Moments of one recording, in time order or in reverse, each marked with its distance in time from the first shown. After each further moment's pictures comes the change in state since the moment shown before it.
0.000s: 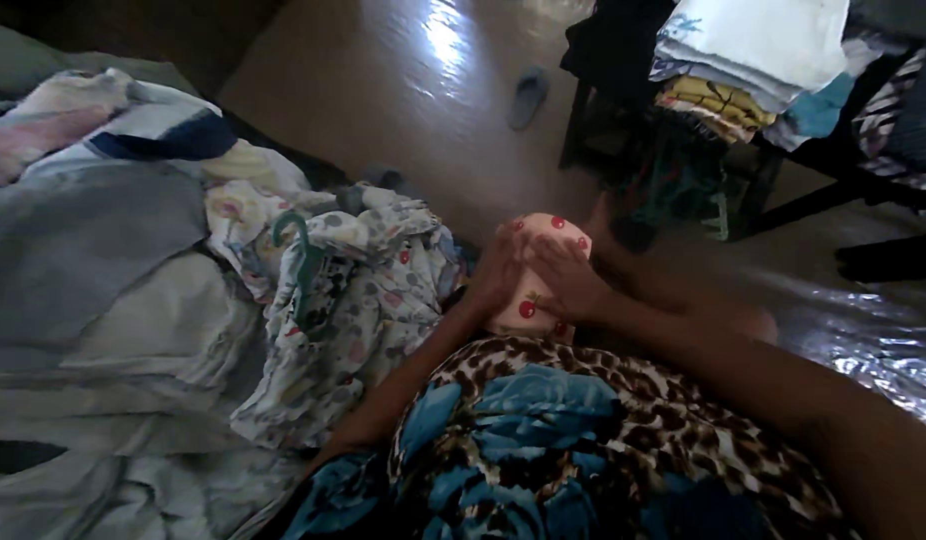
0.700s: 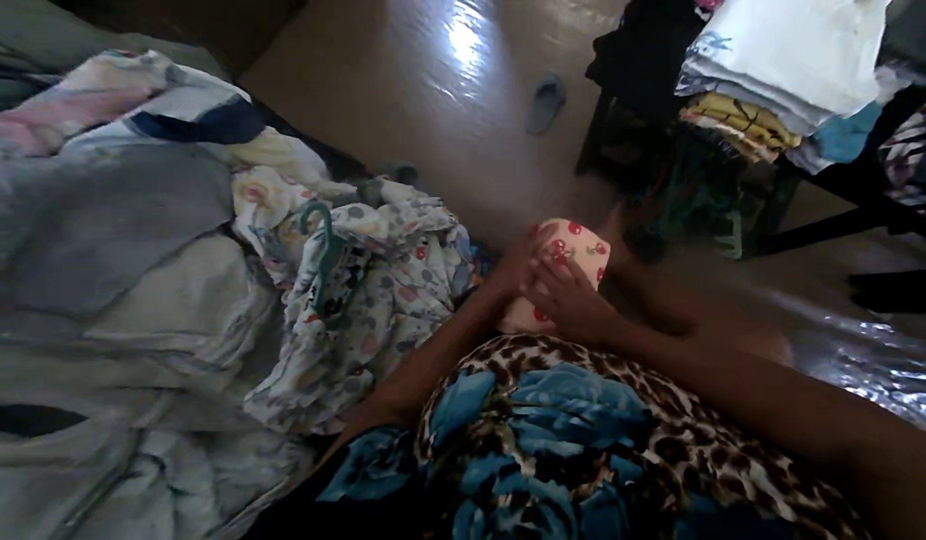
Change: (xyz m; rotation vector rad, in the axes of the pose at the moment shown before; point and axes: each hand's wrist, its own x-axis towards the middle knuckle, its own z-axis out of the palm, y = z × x) left_hand 0.008 0.008 -0.003 -0.153 -0.085 0.016; right_hand 0.004 -0.032 0.005 -0.010 -0.027 -0.111
